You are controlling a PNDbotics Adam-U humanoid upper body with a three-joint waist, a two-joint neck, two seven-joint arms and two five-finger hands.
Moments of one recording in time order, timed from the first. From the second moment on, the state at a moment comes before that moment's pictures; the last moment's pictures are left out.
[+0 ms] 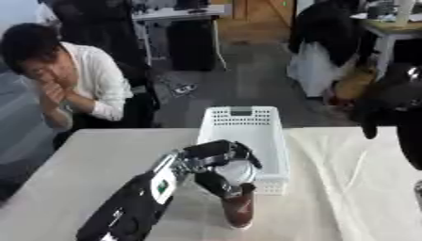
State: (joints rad) left arm -0.82 0.22 -0.33 -0.84 -0.51 -0.77 -0.33; right arm -0.49 -0.21 0.15 -1.98 -0.02 -0.43 0.38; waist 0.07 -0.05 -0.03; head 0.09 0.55
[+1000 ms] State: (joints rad) left arm -0.96 0.43 -0.36 -1.04 -0.25 -0.59 -0.51; right arm -0.48 -0.22 0.15 -1.98 -0.02 -0.42 0.37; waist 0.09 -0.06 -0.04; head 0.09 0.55
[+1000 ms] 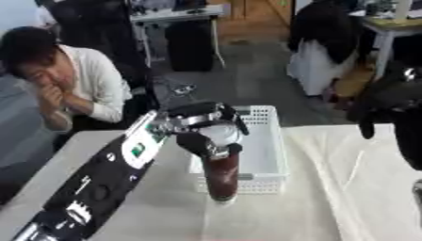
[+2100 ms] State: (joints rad) left arm -1.03 0.51 -0.22 -0.84 -0.49 -0.66 -0.32; right arm -0.53 -0.19 0.20 -1.98 -0.12 -0.45 0.24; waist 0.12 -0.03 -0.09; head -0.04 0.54
